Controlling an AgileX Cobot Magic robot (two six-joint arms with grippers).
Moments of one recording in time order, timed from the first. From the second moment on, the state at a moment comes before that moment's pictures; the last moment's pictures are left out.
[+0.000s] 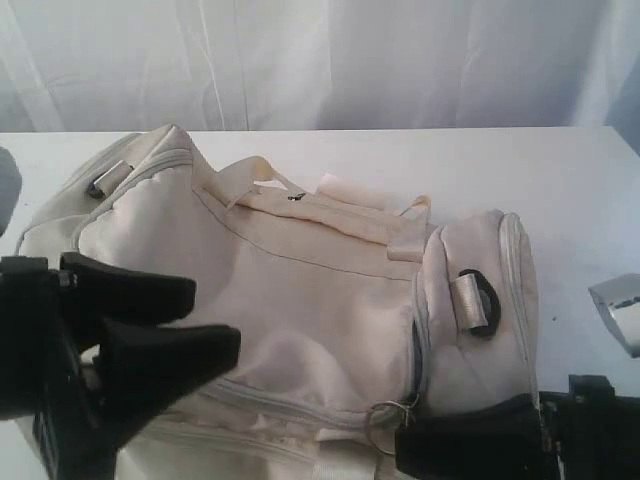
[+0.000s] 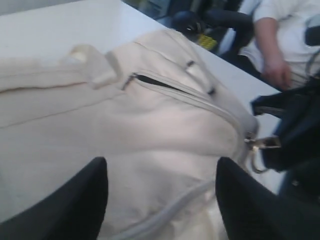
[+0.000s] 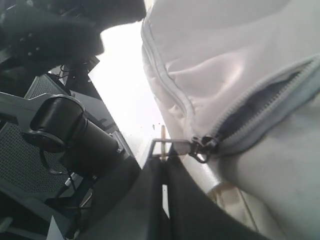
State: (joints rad) left arm -0.85 0.81 -0.47 -1.37 0.25 1.17; right arm 0.35 0.86 -0.22 -1.56 -1.06 1.74
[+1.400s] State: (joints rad) left arm -0.85 1.27 -0.54 -1.79 0.80 1.53; right arm 0.35 0.86 -0.22 -1.59 -1.16 1.72
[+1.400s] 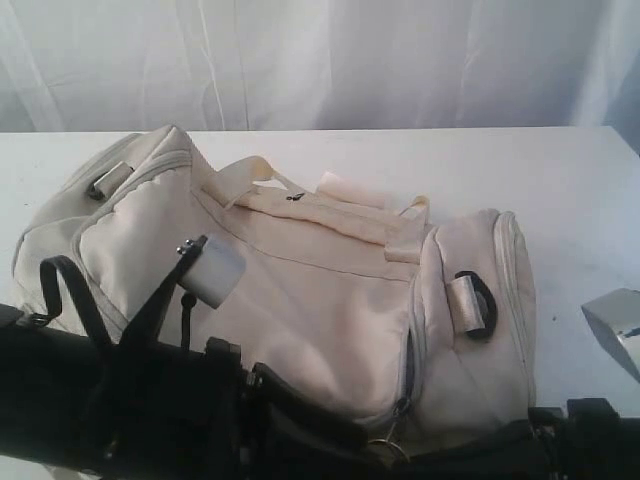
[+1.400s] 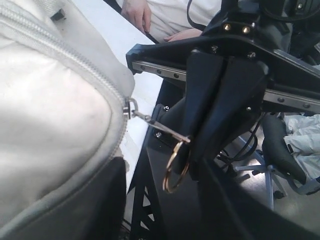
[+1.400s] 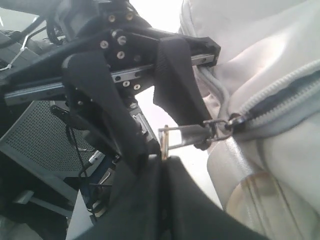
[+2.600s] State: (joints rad) left arm -0.85 1.27 -0.60 -1.79 0.86 1.51; right arm 0.35 0.86 -0.25 -1.60 -1.14 1.72
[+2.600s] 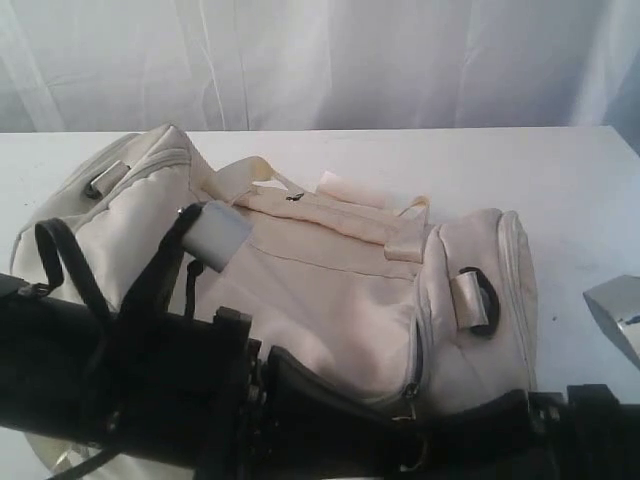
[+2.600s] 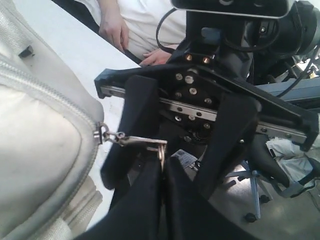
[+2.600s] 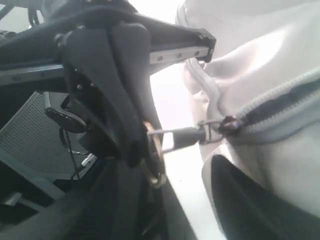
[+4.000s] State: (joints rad) left arm -0.85 1.01 -0.69 -1.04 0.70 0.86; right arm 0.50 0.86 -0.42 -1.75 -0.84 1.05
